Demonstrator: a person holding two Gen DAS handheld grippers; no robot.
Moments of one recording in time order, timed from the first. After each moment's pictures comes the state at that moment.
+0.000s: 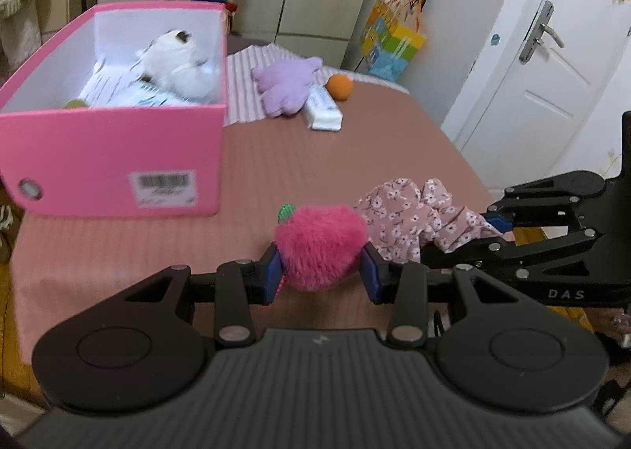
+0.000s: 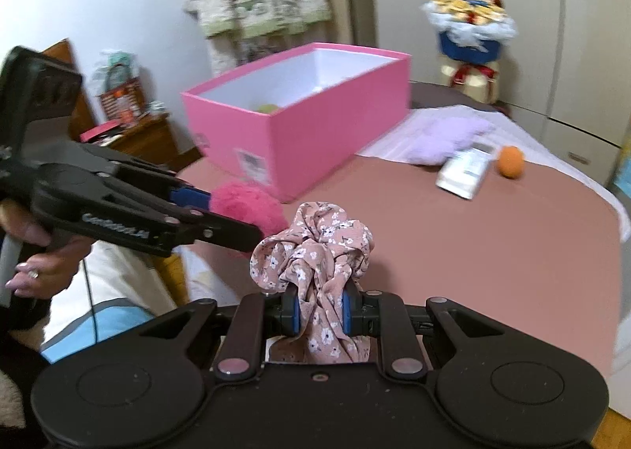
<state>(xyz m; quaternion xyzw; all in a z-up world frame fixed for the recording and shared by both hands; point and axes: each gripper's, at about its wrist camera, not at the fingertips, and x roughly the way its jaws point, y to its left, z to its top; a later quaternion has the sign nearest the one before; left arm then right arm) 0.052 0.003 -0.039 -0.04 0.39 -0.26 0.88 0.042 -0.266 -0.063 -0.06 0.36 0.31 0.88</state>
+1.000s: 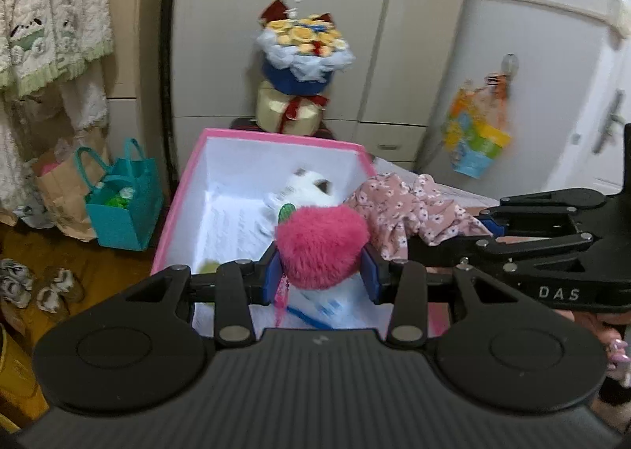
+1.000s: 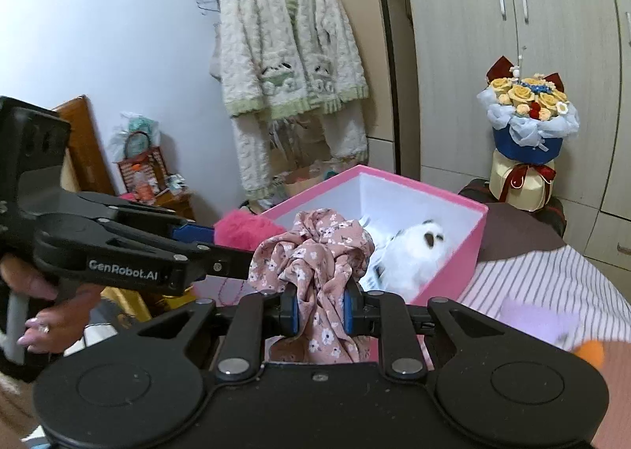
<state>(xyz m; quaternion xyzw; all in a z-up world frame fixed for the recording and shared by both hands) 0.192 0.095 0.030 -0.04 0.31 -0.16 0.94 0.194 -0.155 0.001 -0.03 0.27 0.35 0.90</state>
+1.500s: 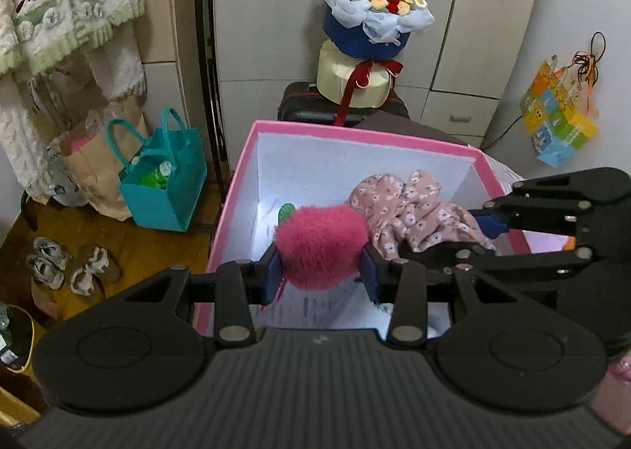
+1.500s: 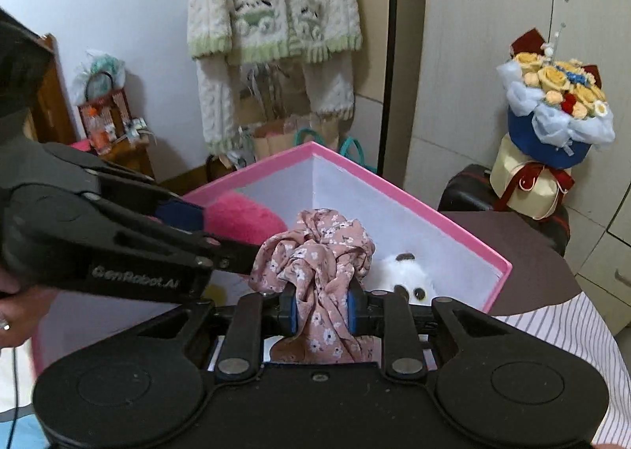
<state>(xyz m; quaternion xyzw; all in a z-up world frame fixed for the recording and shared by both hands) 0.312 0.098 -0.004 -0.02 0.37 -0.09 0.92 0.323 -0.095 -0.033 -0.12 0.33 0.33 0.88</state>
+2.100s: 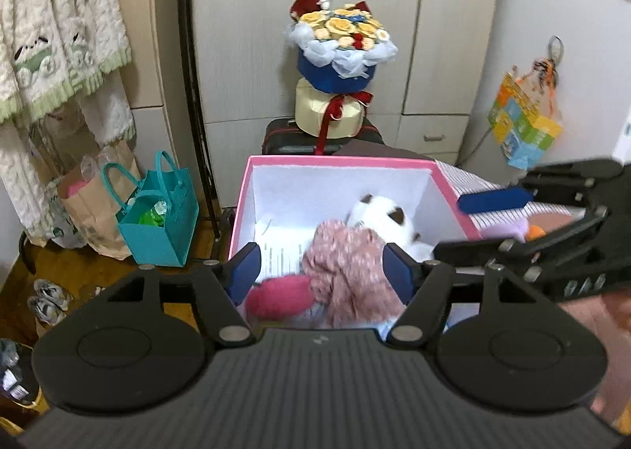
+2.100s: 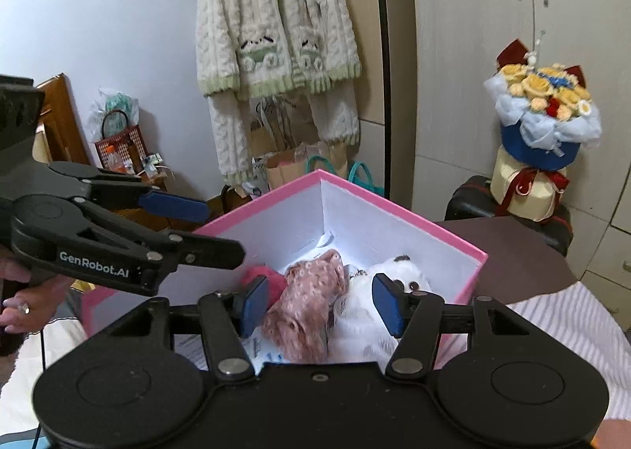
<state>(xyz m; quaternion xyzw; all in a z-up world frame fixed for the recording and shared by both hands) 0.252 0.110 0.032 0.02 0.32 -0.13 0.94 0.286 -0.135 -0.004 -0.07 0.30 0.35 0.89</state>
